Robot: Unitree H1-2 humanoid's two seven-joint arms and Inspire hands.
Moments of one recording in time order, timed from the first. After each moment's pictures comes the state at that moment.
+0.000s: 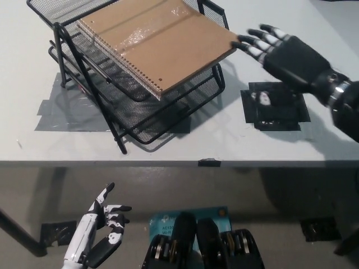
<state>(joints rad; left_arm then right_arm) 0.03 0.17 -0.05 0.15 0.11 -0.38 -0.10 -0.88 -0.67 0.67 0.26 -0.65 -0.12 0.06</state>
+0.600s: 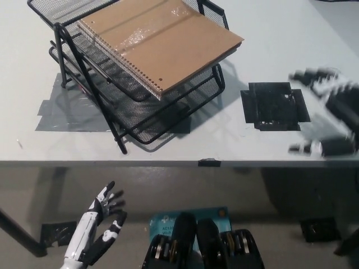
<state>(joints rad) 0.02 0.17 -0.05 0.15 0.11 -0.37 -0.10 -0.41 -0.76 0.43 -0.21 -0.36 -0.02 0.11</state>
